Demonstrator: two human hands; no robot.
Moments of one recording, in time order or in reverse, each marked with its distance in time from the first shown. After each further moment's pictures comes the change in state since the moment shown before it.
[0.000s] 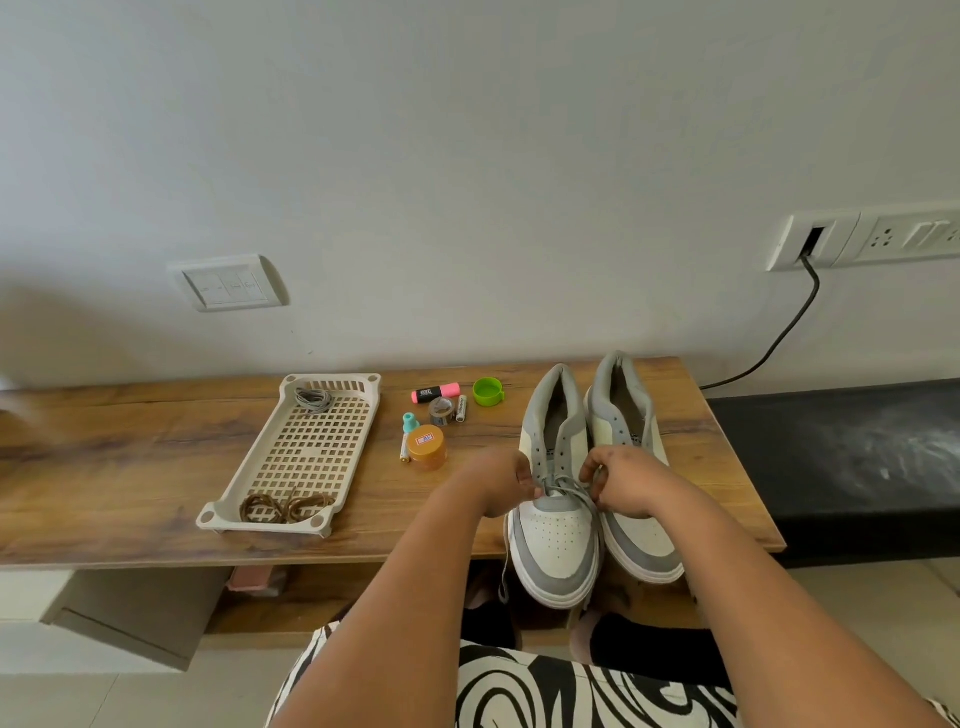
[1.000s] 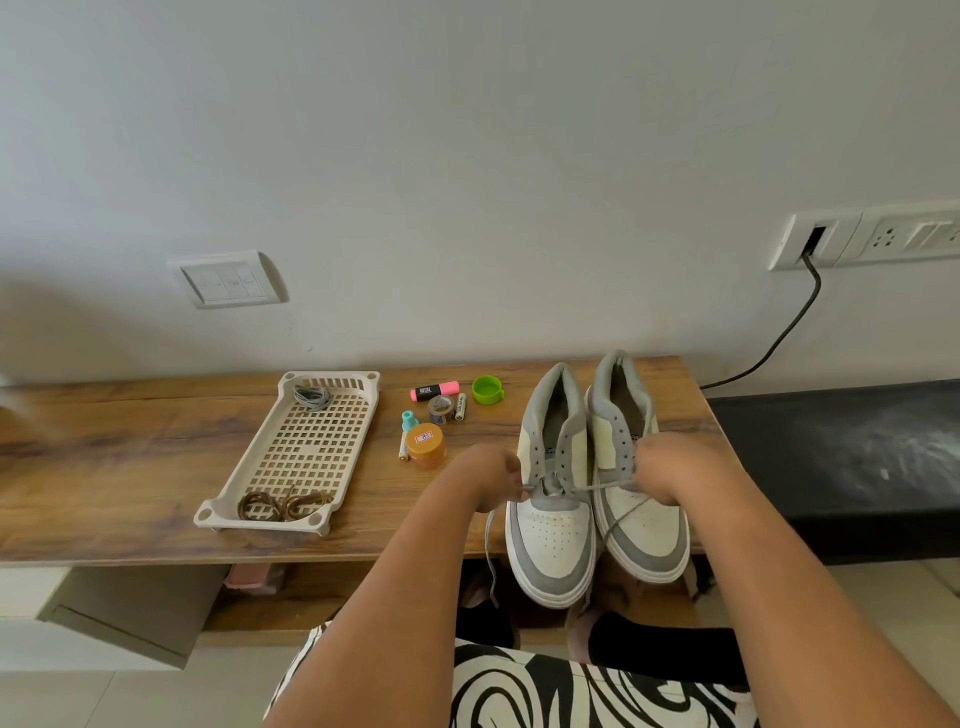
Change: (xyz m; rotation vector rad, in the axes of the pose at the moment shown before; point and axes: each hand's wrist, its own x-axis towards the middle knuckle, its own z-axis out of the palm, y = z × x) left_hand 0.000 -0.005 -0.005 0.011 -0.009 -0.065; right_hand -0.020 -0.001 -0.036 -0.484 -0.118 0.132
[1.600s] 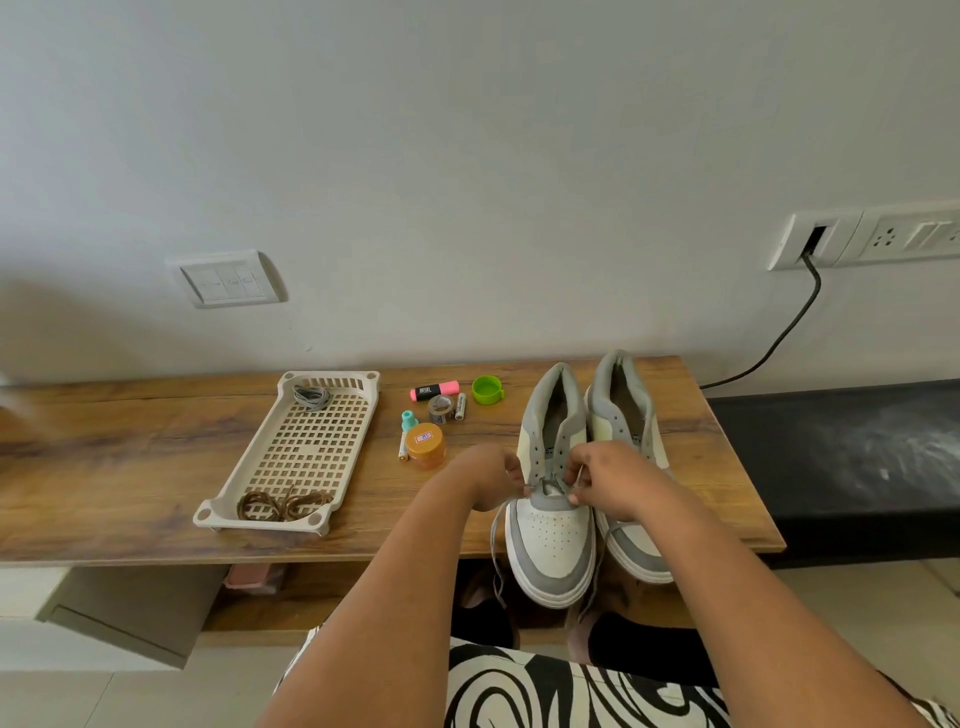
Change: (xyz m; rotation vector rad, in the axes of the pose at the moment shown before) left_hand 0.003 -0.003 0.000 -0.055 -0.026 0.004; right_hand 0.011 -0.033 0.024 0.406 0.202 -0.237
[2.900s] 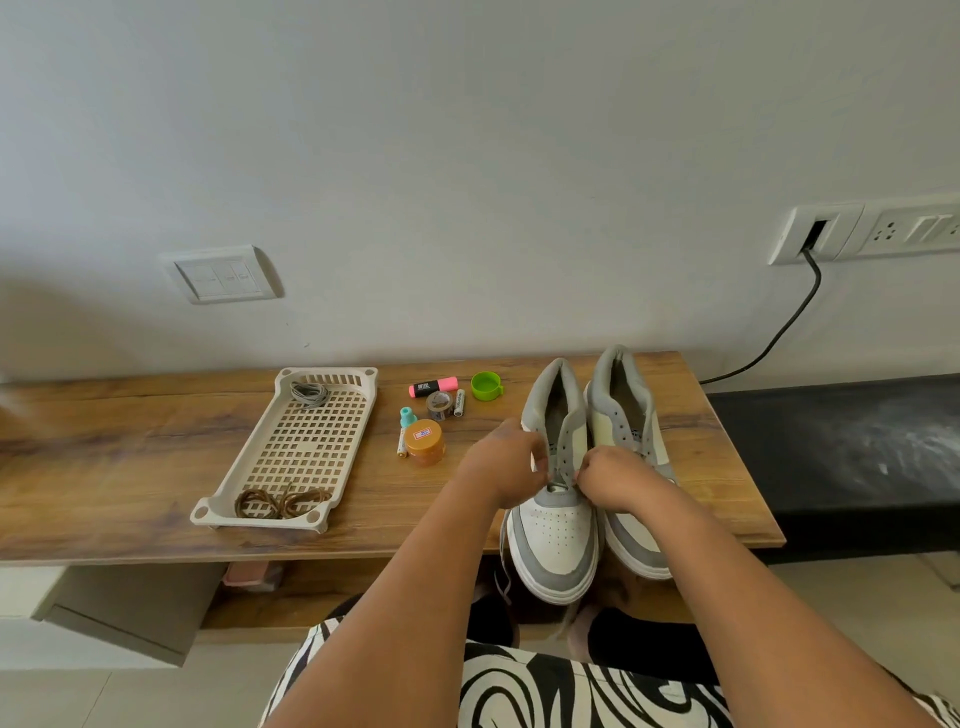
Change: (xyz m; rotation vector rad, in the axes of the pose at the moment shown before) left_hand 0.001 0.017 0.008 0.063 0.247 0.183; right_hand 0.019 0.001 0.012 -0.100 -0.069 0.213
